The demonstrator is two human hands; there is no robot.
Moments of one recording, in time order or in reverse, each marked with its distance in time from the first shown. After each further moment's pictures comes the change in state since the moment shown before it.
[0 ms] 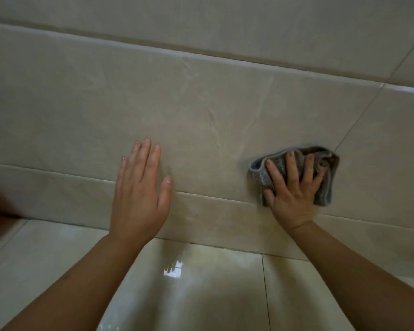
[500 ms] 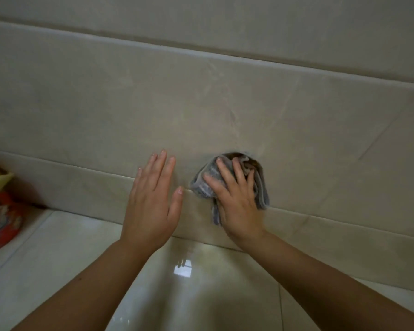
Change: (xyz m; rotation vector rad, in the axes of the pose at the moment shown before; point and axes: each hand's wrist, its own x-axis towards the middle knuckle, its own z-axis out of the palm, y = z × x) left_hand -0.019 -0.013 -0.002 -0.025 -0.103 -0.029; right_hand 0.033 -0.134 -0.025 0.684 -0.332 -0.022
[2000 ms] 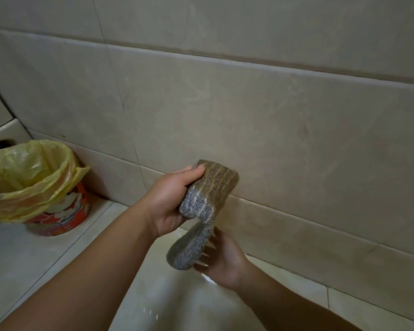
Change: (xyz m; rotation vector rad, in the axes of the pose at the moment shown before) left_hand 0.031 -0.010 -0.100 -1.513 -0.313 -0.943; right_hand -0.006 -0.120 0.077 1.796 -0.555 1.660
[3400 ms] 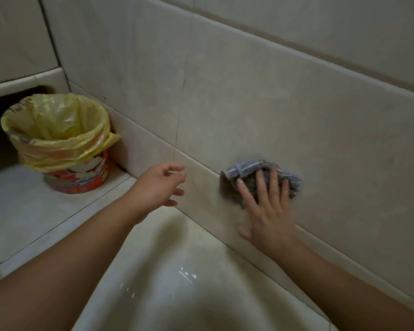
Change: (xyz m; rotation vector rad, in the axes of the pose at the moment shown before) left_hand -0.004 -0.002 -0.122 0.535 0.441 0.136; right_hand 0.003 -0.075 0.023 -2.426 0.615 -1.574
